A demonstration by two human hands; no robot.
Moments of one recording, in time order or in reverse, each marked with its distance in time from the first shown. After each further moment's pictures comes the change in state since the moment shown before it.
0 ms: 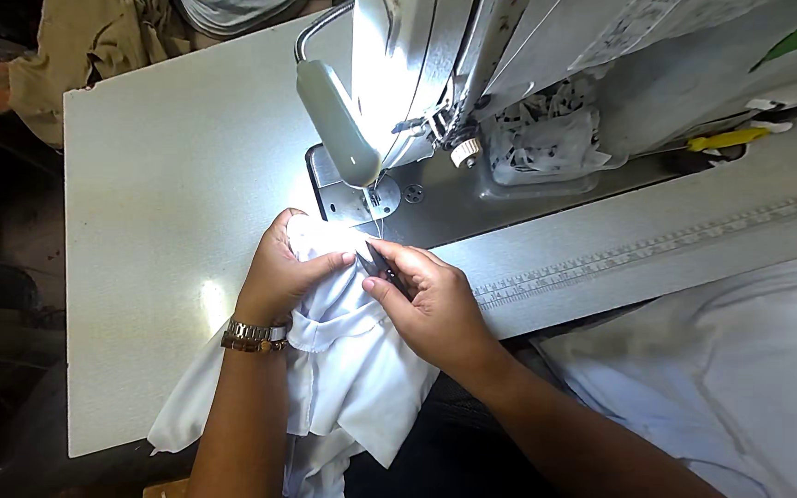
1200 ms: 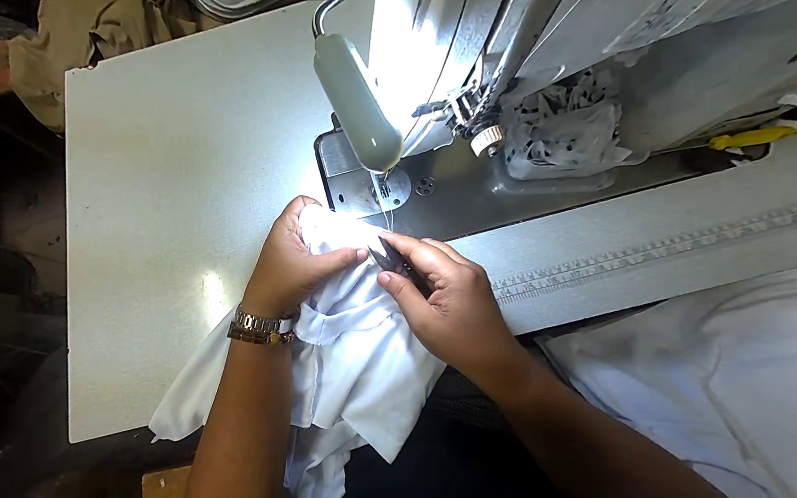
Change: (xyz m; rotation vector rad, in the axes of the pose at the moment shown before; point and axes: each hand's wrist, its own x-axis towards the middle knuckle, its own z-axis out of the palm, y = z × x) left_hand 0.003 -0.006 -0.001 0.026 -0.036 0.031; right_hand -0.002 0.002 -0.006 -0.142 -0.001 -0.074
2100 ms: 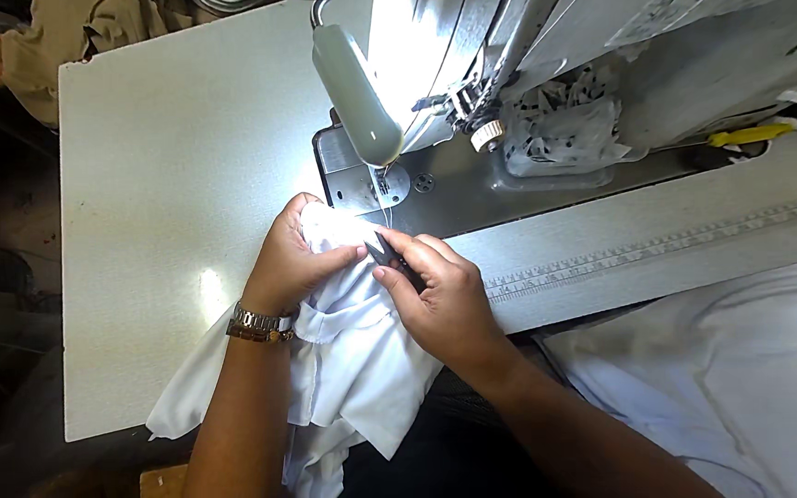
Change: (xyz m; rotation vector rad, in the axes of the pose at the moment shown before) left_hand 0.001 -0.003 0.001 -0.005 -0.025 0.044; right_hand 0.000 0.005 0.008 -0.088 0.055 -0.078
